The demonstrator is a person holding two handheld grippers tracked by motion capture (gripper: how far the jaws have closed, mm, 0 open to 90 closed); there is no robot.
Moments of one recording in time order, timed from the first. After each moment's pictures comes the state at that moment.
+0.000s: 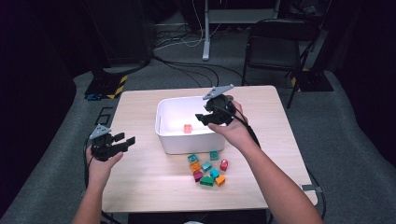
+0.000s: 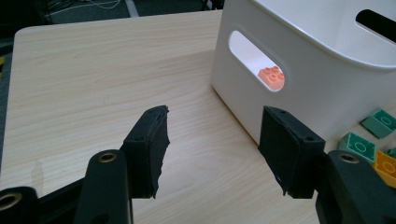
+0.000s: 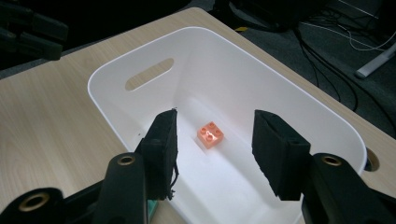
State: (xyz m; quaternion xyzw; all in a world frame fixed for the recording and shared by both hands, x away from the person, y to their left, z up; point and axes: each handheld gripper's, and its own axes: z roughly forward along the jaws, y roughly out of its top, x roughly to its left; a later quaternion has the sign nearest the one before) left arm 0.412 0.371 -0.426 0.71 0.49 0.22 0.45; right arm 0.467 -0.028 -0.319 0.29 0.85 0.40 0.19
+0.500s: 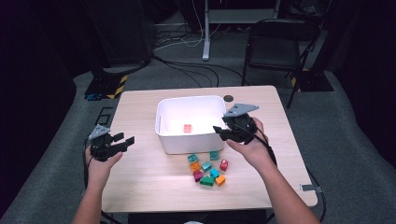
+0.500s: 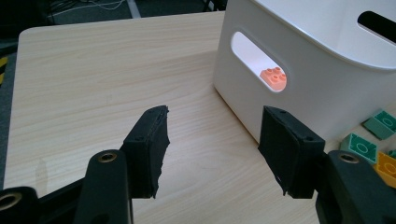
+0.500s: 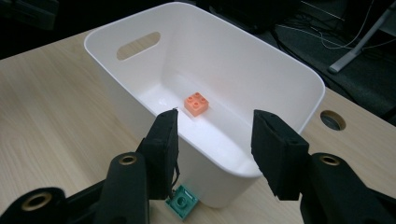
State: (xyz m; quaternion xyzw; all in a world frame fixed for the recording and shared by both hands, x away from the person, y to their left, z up) left arm 0.411 0.373 -0.426 0.71 0.49 0.22 0.45; right arm 0.419 -0.080 -0.341 0.32 0.82 0.41 0.22
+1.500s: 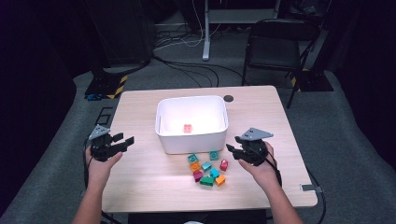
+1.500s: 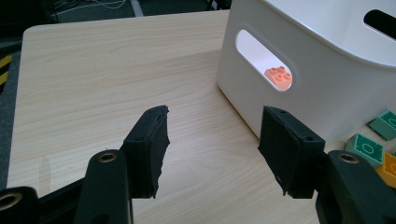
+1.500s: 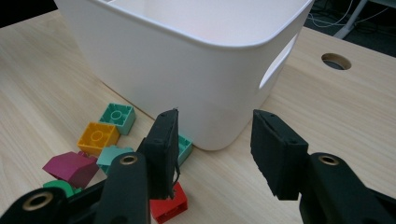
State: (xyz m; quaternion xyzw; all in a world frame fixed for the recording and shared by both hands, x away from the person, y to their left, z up) left arm 0.412 0.373 -0.428 0.71 0.50 0.22 0.45; right arm 0.400 -0.118 -0.424 0.36 0.80 0.43 0.21
